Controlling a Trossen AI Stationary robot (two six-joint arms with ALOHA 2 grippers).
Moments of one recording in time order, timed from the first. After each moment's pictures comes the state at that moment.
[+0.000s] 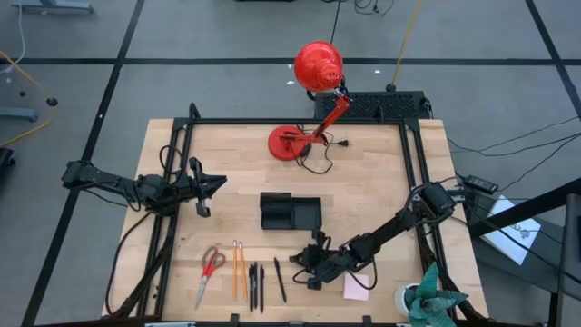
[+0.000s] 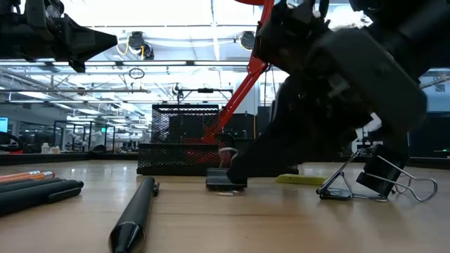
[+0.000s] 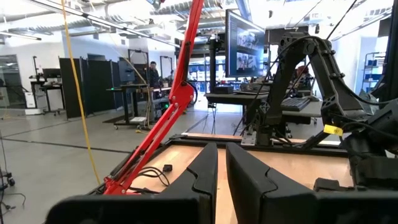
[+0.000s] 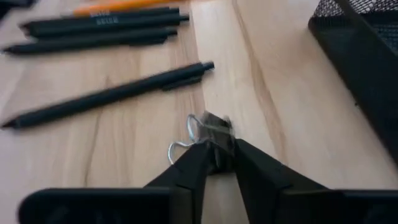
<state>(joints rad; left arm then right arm) -0.23 0.27 0.01 0.47 -0.47 0.11 0.53 2.03 0.99 0.31 0.47 0.43</state>
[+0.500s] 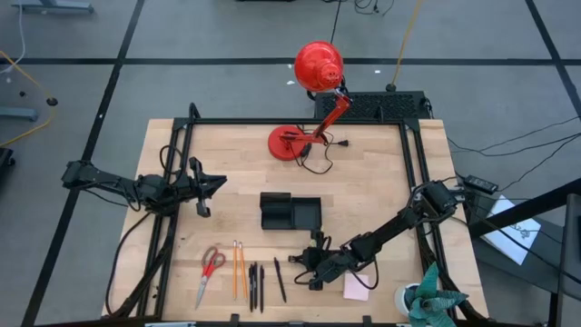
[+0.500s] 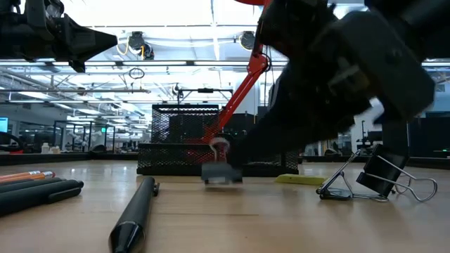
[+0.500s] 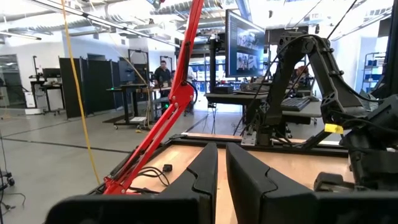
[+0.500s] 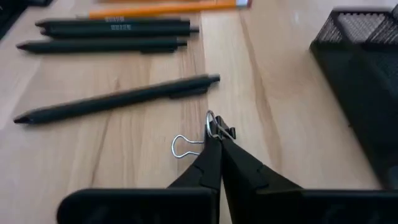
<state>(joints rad) -0.23 0.27 0.01 0.47 -0.47 0.11 0.53 2.00 0.99 0.32 0.47 0.34</state>
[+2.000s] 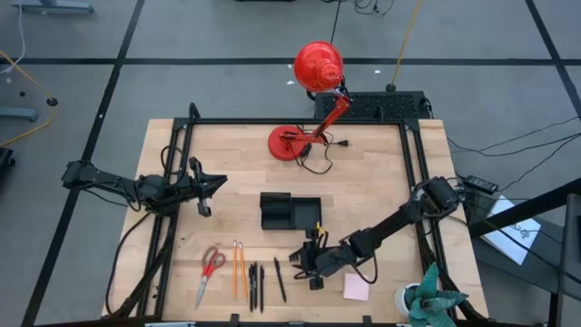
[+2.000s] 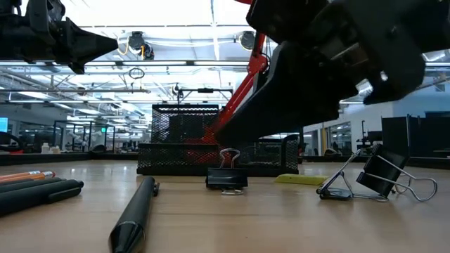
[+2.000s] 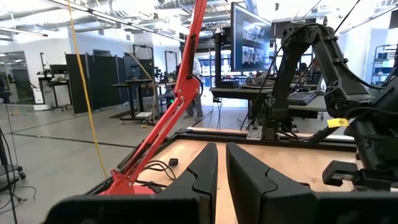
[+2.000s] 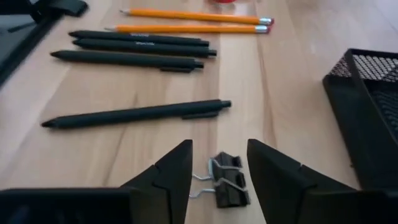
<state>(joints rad) -0.23 0.27 0.01 0.44 -0.50 0.11 0.50 1.98 0.99 0.33 0.37 0.21</state>
